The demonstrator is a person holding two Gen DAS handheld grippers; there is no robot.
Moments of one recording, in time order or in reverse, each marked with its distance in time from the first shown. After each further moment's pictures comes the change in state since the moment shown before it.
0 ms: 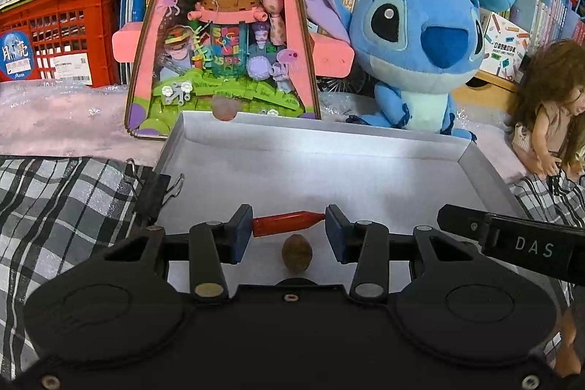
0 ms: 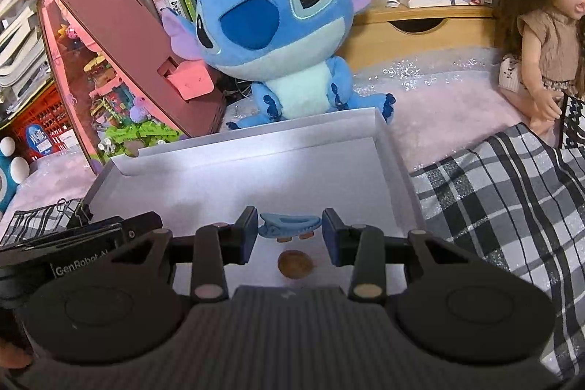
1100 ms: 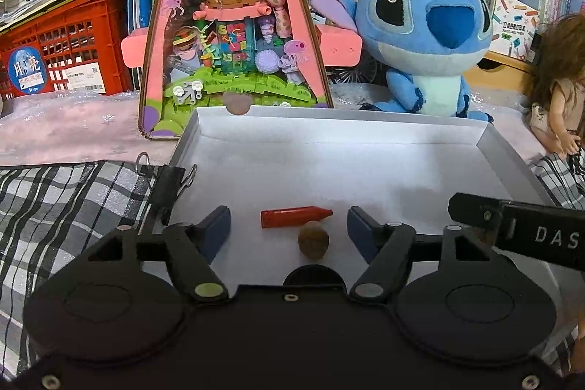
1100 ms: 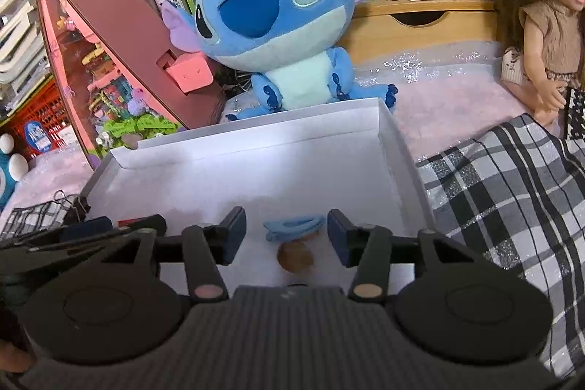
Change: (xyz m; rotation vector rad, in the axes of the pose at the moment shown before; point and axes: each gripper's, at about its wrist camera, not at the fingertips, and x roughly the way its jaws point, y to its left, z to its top) left arm -0.001 -0.003 -0.007 0.066 -0.008 0.070; right arm 0.001 -0.002 -0.010 0.010 -0.017 0.015
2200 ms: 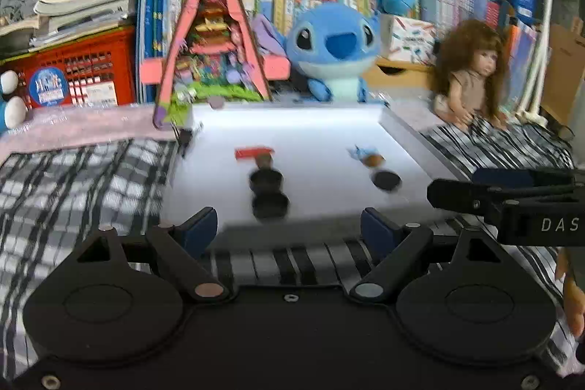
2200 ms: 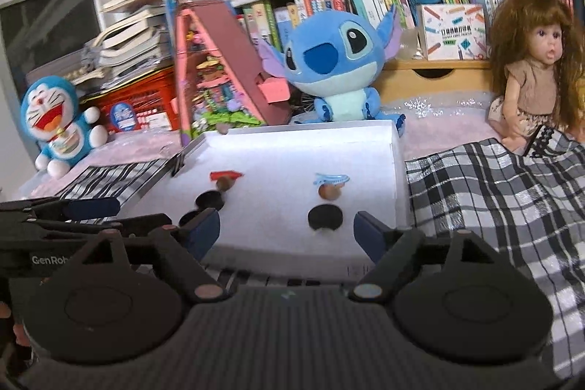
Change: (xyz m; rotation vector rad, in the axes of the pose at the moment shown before) left arm -0.157 0.001 -0.090 0.083 -0.125 -0.149; right arm -0.135 -0.001 -0.071 -0.190 -0.157 0.143
